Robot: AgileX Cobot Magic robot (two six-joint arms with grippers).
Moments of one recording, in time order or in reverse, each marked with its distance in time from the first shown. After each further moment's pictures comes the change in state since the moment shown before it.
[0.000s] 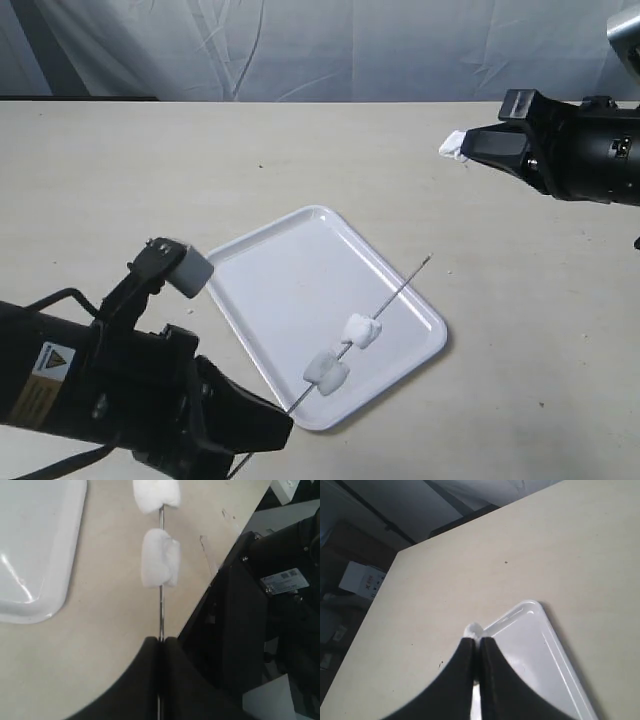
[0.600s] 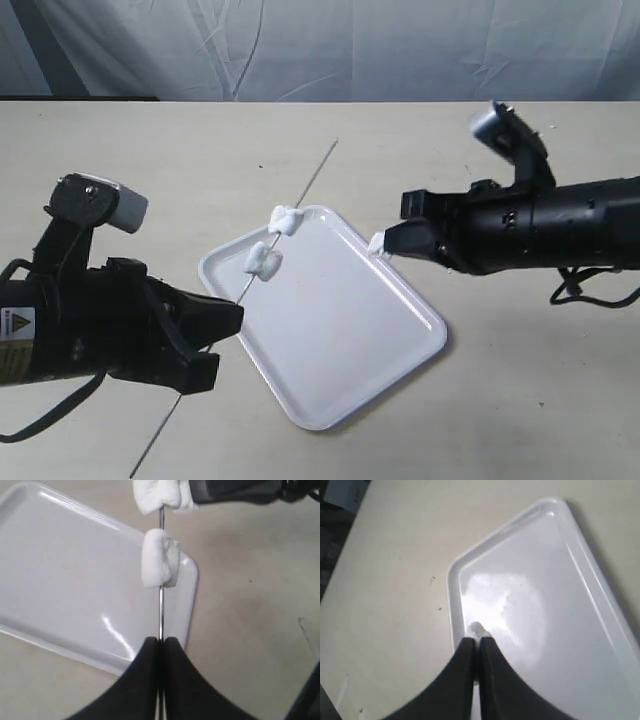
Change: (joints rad) left arm 0.000 -0.128 0.024 0.008 0.393 -0.002; right arm 0.202 0.239 -0.008 -0.045 -0.019 0.000
